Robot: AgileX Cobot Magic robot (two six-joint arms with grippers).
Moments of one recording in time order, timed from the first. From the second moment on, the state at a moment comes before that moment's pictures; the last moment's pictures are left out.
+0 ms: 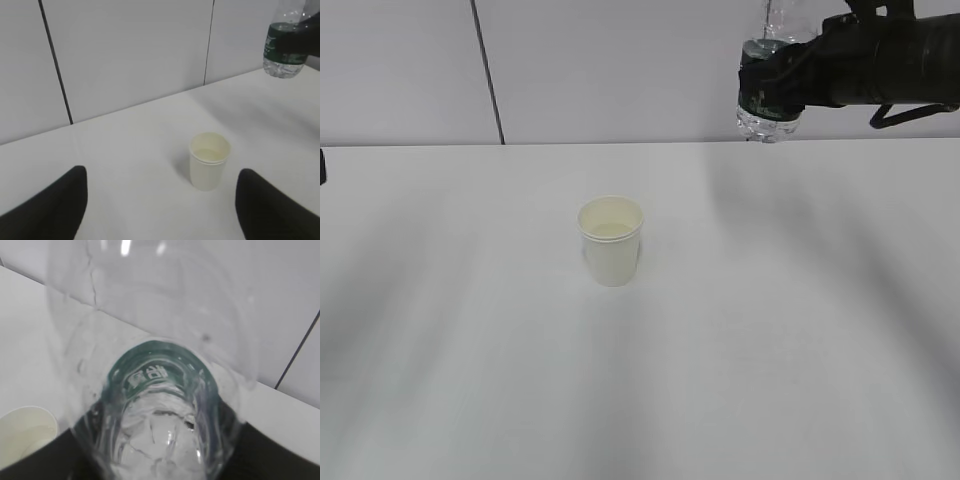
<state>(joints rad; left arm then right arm) -0.02 0.70 -0.48 1.83 -0.45 -1.70 0.14 1.67 -1.13 1.79 0.37 -2.00</state>
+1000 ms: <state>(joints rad) -0.02 0.54 -0.42 1.83 -0.45 -1.71 0.14 1.67 -1.03 1.79 0.44 -2.01</state>
